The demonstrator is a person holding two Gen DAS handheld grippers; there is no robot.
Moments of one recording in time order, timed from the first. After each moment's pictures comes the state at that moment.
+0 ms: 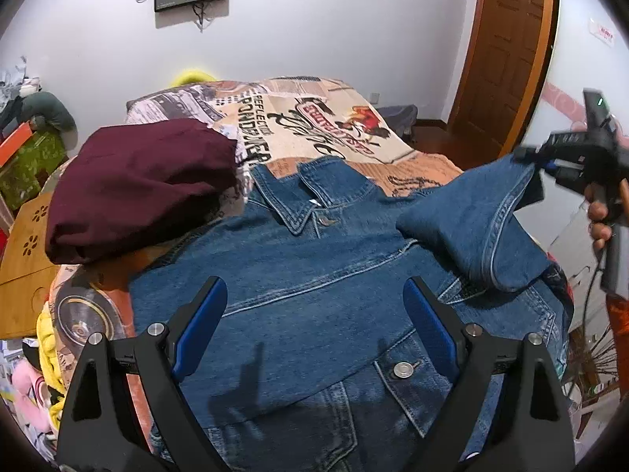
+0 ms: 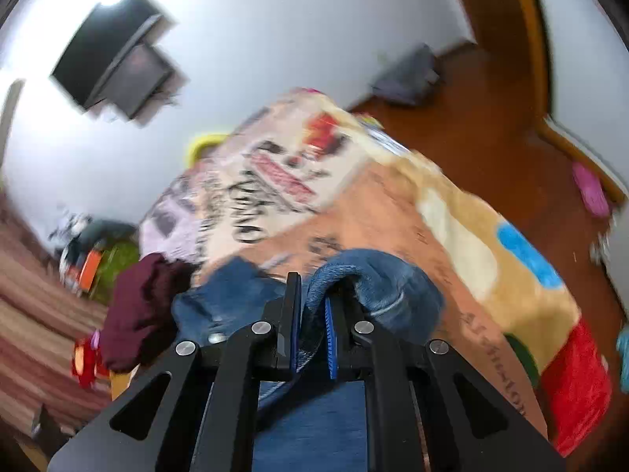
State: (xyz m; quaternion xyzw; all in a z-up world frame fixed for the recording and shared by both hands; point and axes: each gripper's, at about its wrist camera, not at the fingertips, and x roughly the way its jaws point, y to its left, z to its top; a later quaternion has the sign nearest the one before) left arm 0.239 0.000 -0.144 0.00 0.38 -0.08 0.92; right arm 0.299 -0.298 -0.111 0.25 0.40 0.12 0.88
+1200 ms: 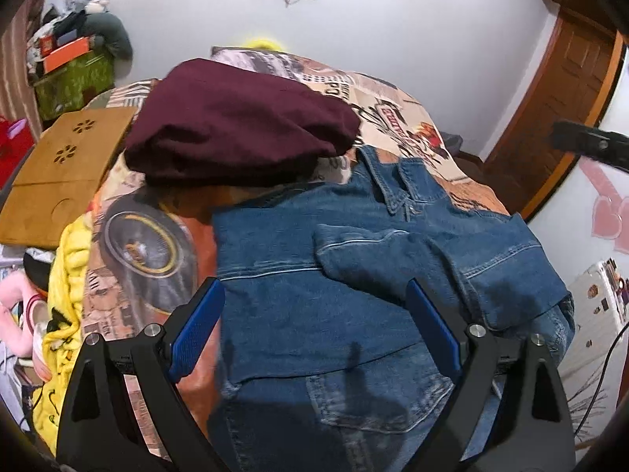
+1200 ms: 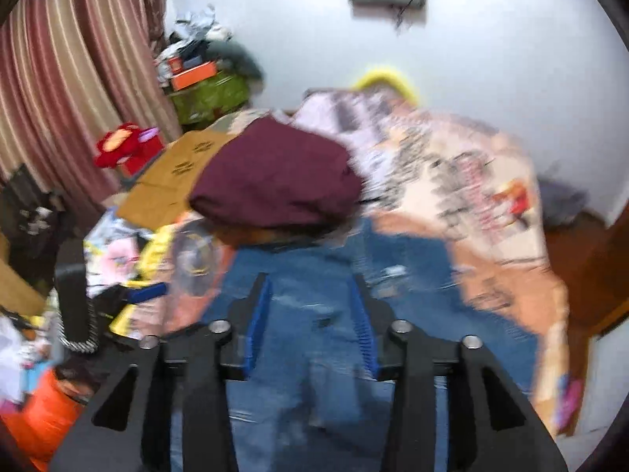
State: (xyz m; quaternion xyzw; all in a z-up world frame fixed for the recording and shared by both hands) left arm 0.200 0.112 -0.162 -0.12 0.40 -0.01 0.91; right arm 0.223 -0.088 -0.049 -0.11 0.37 0.32 0.86
